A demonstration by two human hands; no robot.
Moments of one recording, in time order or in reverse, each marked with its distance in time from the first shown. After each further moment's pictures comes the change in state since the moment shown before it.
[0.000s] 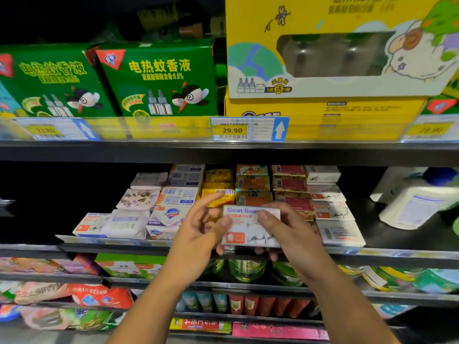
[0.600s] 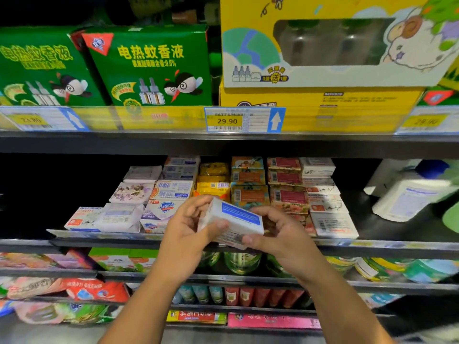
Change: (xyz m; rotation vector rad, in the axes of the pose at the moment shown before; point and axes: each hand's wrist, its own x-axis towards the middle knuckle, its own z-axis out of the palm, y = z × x) left_hand -0.007 0.002 -0.003 -0.090 0.035 0.020; right_hand -0.005 0.015 -0.004 -0.070 -0.087 -0.033
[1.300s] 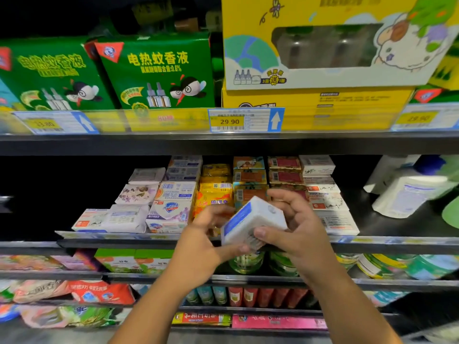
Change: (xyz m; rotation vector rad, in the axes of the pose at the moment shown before) left_hand -0.009 -0.012 -0.003 0.408 -0.133 -0.012; right_hand -0.017 -0.008 0.001 0.132 0.125 -0.205
